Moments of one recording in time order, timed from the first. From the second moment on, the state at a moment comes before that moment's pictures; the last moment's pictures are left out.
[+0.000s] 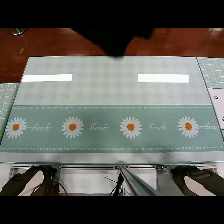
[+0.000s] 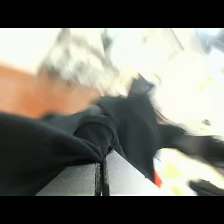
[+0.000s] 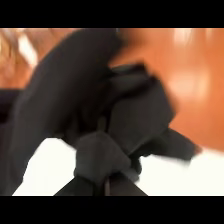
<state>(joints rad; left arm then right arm) 0.20 -0.91 1.40 0.14 -0.96 -1.03 0.16 -1.09 1.88 -1.03 1.07 1.54</state>
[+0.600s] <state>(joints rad) 0.28 -0.55 1.74 1.02 -1.19 -1.39 0.14 -0.65 2.08 -1.29 1.54 1.59</state>
